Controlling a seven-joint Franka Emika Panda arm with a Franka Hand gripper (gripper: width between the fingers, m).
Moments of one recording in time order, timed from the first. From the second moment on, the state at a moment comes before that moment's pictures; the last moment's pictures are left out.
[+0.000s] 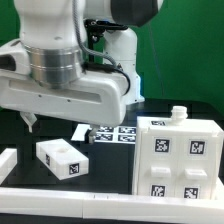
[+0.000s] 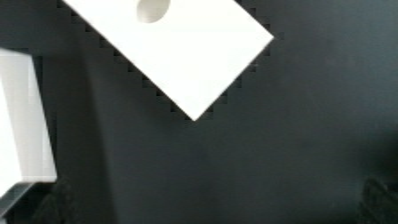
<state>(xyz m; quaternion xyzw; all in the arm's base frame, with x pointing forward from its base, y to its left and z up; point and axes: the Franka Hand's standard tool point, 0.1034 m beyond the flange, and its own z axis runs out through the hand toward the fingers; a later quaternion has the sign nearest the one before) 0.593 -0.099 0.087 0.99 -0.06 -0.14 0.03</state>
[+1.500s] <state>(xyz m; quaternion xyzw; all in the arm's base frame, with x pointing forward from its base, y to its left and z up) 0.550 -0.094 0.036 0.91 -0.02 -0.41 0.00</state>
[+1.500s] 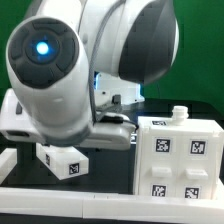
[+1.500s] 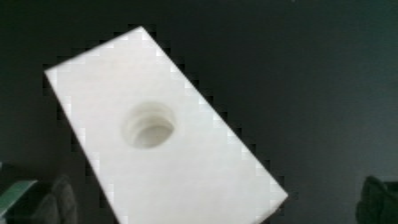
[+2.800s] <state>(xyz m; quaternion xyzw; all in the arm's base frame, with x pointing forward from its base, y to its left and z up) 0.522 -0.103 0.010 0.89 -0.07 -0.45 0.01</state>
